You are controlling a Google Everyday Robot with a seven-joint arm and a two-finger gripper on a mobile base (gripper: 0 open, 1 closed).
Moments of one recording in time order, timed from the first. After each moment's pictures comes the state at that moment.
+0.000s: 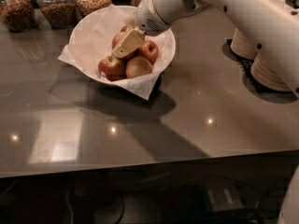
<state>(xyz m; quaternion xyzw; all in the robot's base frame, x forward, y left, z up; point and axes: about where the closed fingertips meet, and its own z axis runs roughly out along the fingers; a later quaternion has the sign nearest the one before) 0.664 0.052 0.949 -0.59 0.68 0.17 0.40</state>
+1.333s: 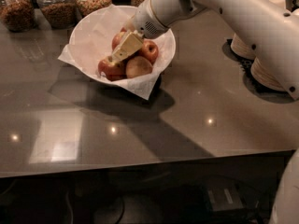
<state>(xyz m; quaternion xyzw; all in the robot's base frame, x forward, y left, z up) 0.663 0.058 0.938 -0.59 0.68 0.19 0.39</state>
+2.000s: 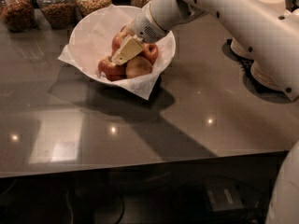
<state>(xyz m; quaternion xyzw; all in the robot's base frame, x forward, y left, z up) 0.662 0.058 0.922 -0.59 0.69 0.19 0.37</state>
